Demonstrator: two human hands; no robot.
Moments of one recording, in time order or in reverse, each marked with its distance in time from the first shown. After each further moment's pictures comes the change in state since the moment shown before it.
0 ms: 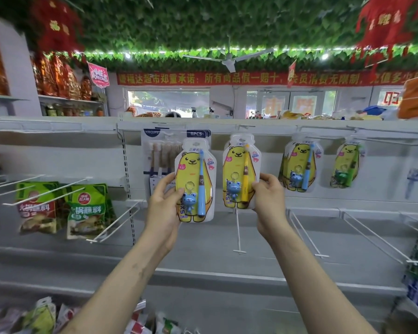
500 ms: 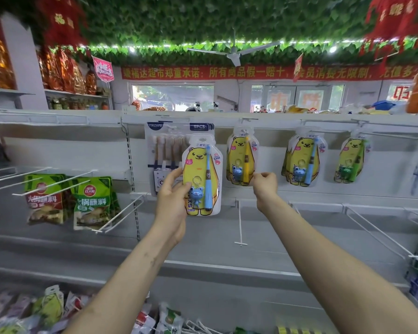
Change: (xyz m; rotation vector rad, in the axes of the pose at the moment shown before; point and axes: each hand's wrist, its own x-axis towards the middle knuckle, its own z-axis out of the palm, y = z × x) left_hand -0.003 -0.008 0.011 -0.013 0.019 -0.006; right_hand 0.081 0.038 0.011 -0.233 0.089 0.200
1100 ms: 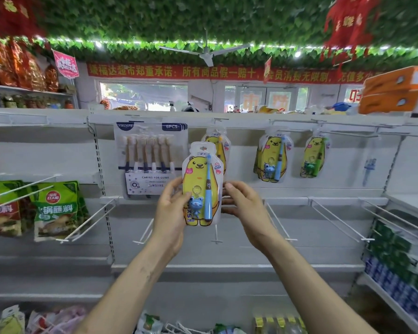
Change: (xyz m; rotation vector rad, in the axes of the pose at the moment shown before) left_hand -0.018 -0.031 0.030 0.004 -0.124 -0.047; right_hand -0.109 0.007 -0.060 0.045 -0.392 -0.269
